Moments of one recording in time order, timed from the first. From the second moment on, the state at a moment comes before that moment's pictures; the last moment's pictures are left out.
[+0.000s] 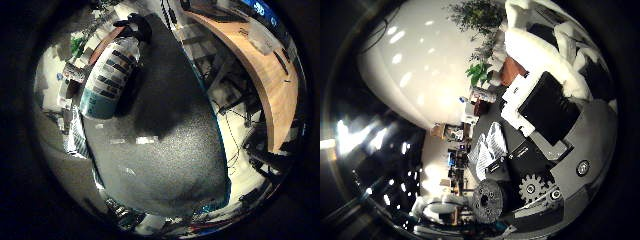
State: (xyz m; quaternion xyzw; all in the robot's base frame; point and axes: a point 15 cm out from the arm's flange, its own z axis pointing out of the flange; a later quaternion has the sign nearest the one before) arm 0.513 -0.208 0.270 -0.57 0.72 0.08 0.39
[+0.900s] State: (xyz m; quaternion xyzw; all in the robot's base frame) arm 0.463 -0.202 0.404 -0.61 0.69 0.00 0.38
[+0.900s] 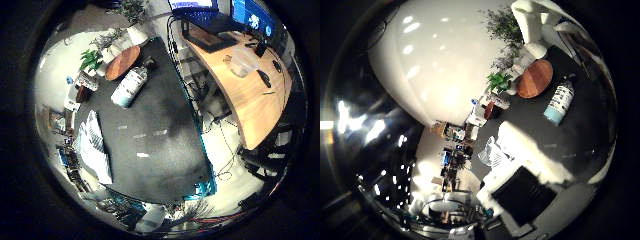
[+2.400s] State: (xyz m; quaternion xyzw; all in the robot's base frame) arm 0.376 -0.218 0.479 -0.59 0.75 -0.14 0.27
